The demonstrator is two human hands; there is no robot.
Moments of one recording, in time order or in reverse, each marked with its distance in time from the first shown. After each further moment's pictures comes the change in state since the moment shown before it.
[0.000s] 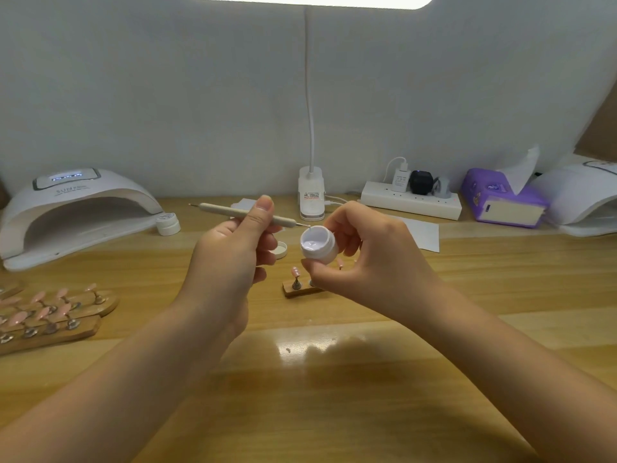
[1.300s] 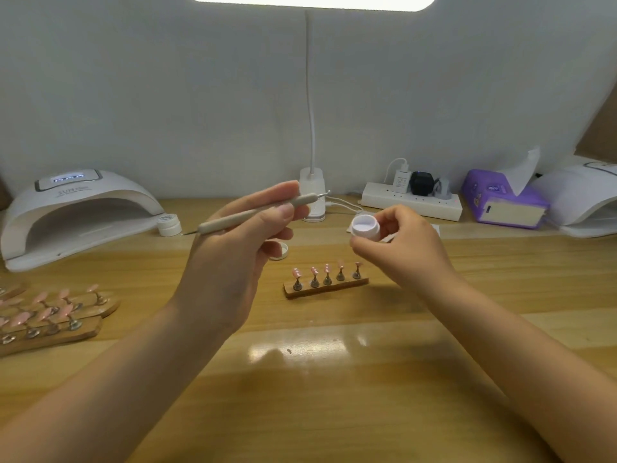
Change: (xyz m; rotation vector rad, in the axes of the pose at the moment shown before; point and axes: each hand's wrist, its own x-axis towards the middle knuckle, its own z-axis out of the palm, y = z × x) left_hand -0.005 0.011 -0.004 -0.157 -0.325 0.208; right_hand 0.007 0.058 -0.001 0.084 0.114 0.429
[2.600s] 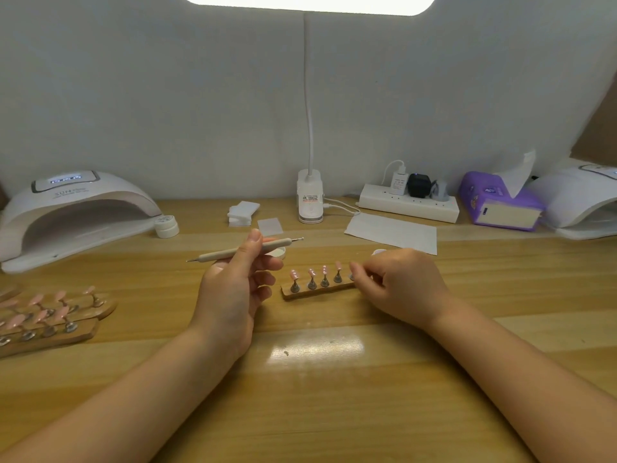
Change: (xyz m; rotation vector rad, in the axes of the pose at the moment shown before) left_hand -0.001 -0.050 -0.017 -0.082 0.289 -0.264; right_hand -0.013 0.028 0.002 -0.475 -0.103 -0.558
